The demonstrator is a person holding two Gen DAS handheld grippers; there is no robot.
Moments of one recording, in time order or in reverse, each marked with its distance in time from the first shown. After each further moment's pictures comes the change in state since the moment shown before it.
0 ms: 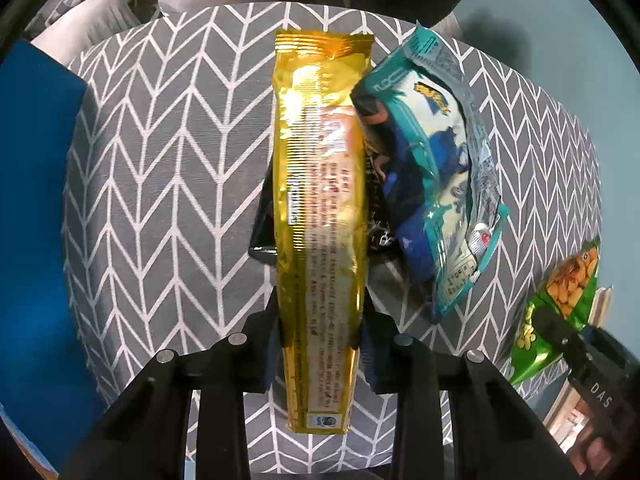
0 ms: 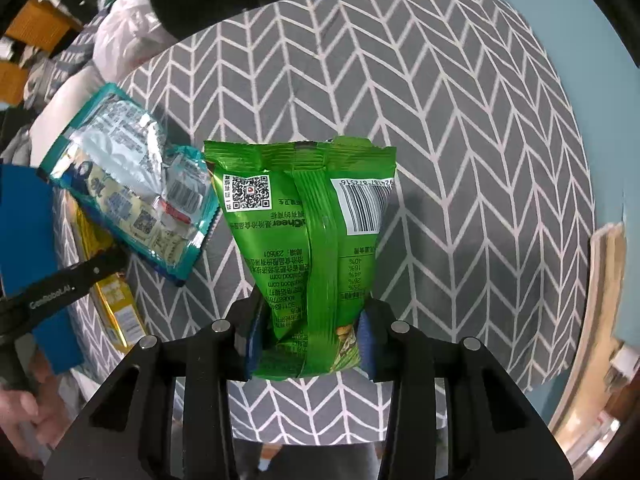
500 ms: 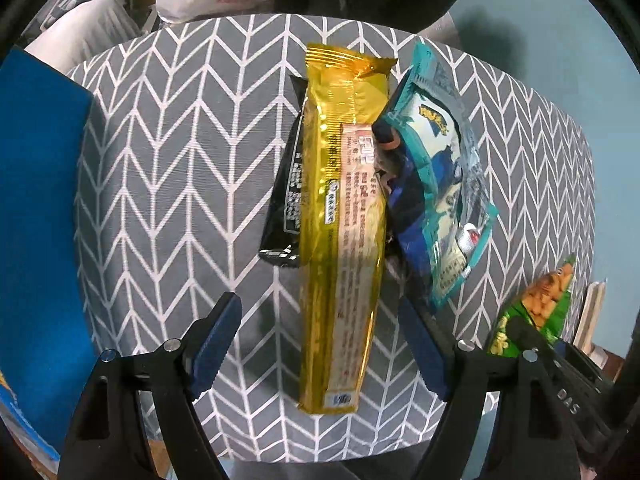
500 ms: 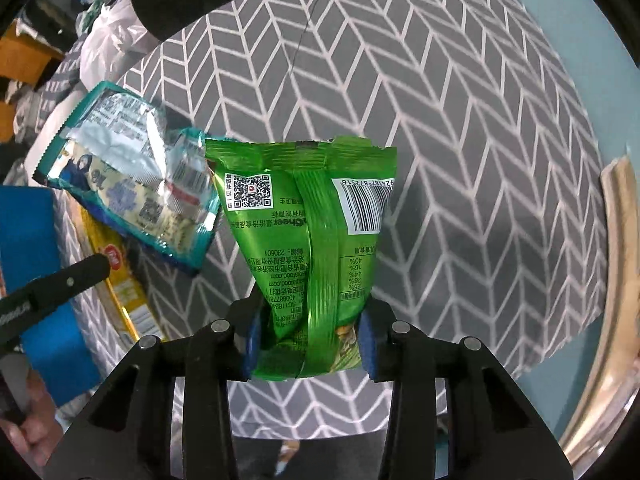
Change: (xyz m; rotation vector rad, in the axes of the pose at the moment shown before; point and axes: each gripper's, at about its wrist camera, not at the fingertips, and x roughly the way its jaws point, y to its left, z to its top) left arm -0.032 0.014 0.006 0.012 0.016 -0.005; right arm 0.028 0.030 -0.055 0.139 -0.006 0.011
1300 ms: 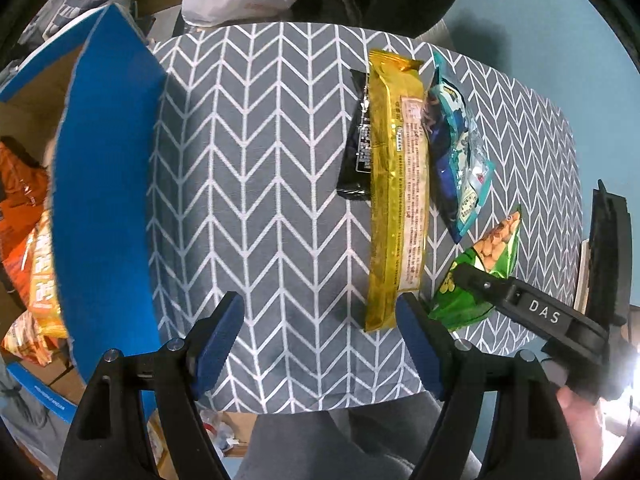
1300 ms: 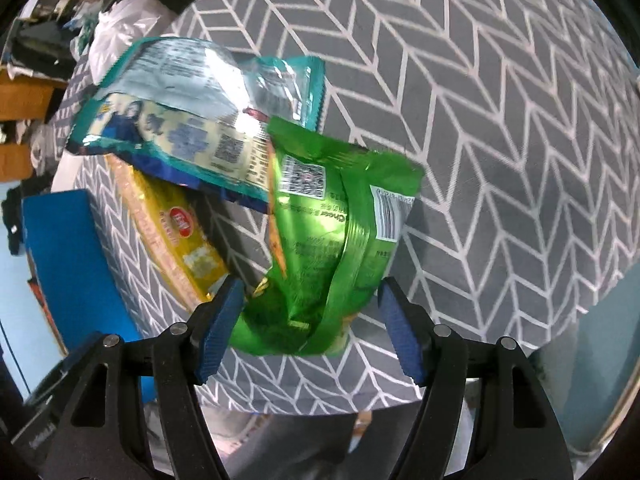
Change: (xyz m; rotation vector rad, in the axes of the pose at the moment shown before) left arm -0.058 0.061 -0.060 0.053 -0.019 -0.005; right arm 0.040 0.070 -0.028 0.207 0.107 0.177
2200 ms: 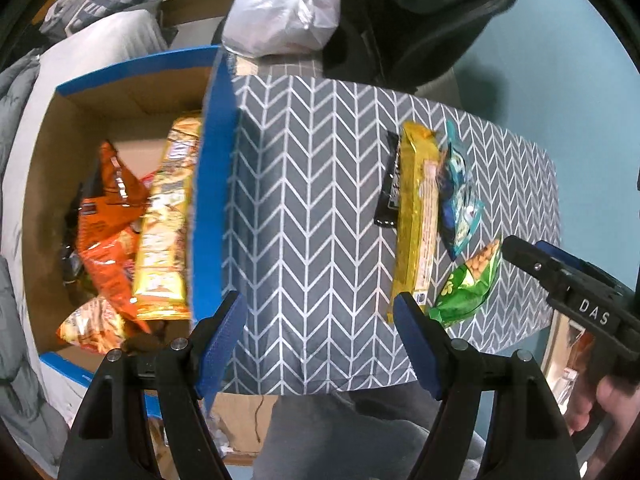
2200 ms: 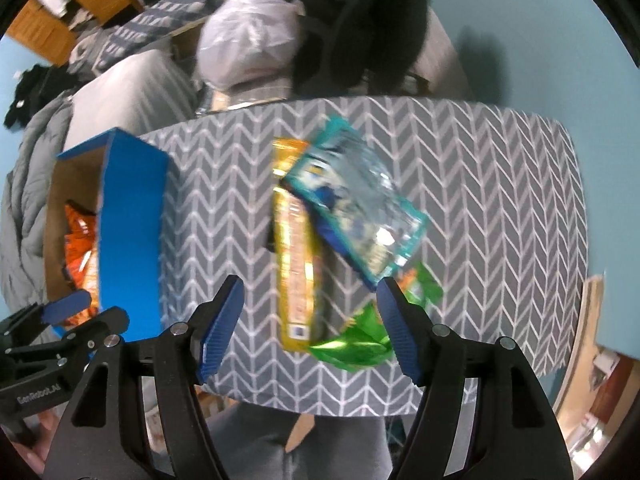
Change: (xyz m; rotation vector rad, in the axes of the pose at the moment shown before) left arm -0.071 0.053 -0.007 -0.045 -0.088 -0.027; right arm -0.092 0.124 -0.004 -0.460 -0.162 -0.182
